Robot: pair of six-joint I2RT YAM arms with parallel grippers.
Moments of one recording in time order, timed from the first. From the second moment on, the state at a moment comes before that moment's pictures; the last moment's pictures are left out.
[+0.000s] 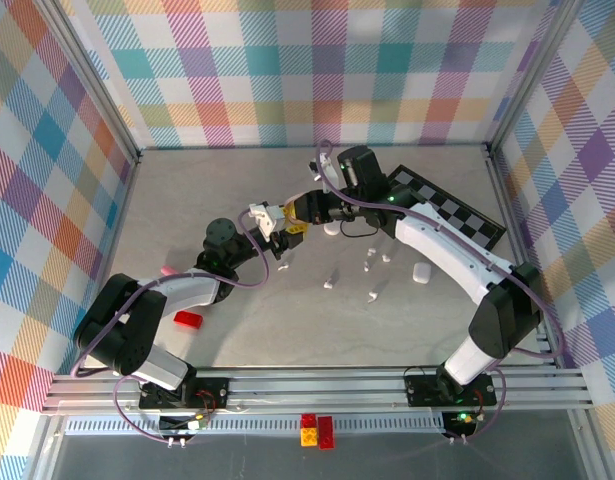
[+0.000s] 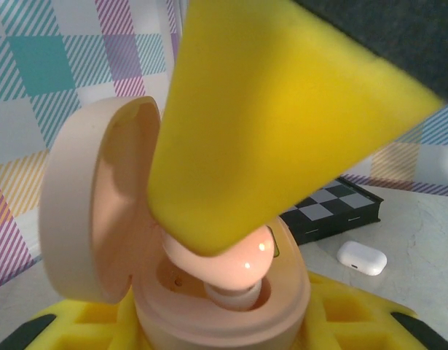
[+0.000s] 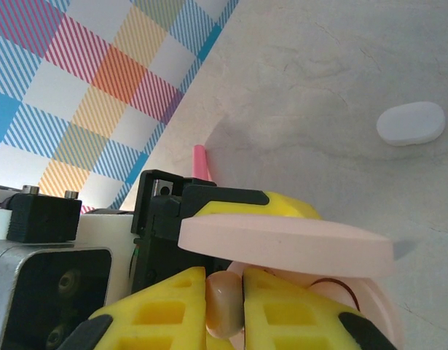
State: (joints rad) left arm -0.47 1.50 0.61 0.98 0.57 0.07; right arm 0.65 1.61 1.48 -0.48 -0.52 0.46
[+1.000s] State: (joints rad) left arm -0.48 1.50 0.61 0.94 0.54 0.06; right arm 0.66 1.62 1.49 -0.51 -0.47 0.44
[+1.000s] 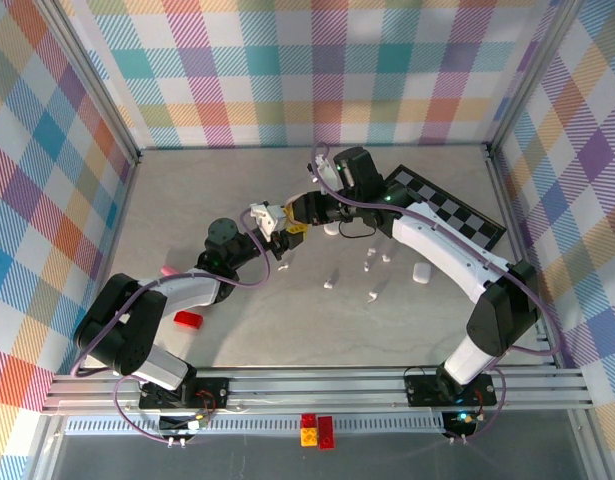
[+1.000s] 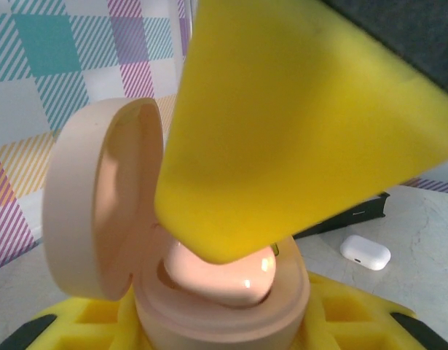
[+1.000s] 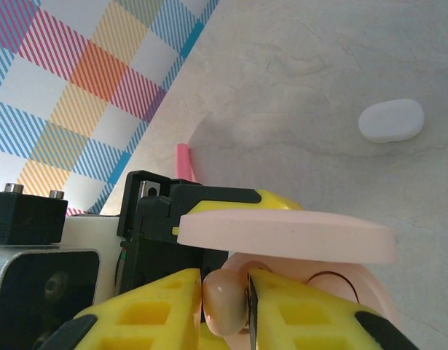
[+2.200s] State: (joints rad) left arm -0.48 1.47 0.61 0.96 0.55 0.09; right arm 0.66 1.66 1.77 -0.59 -0.48 0.40
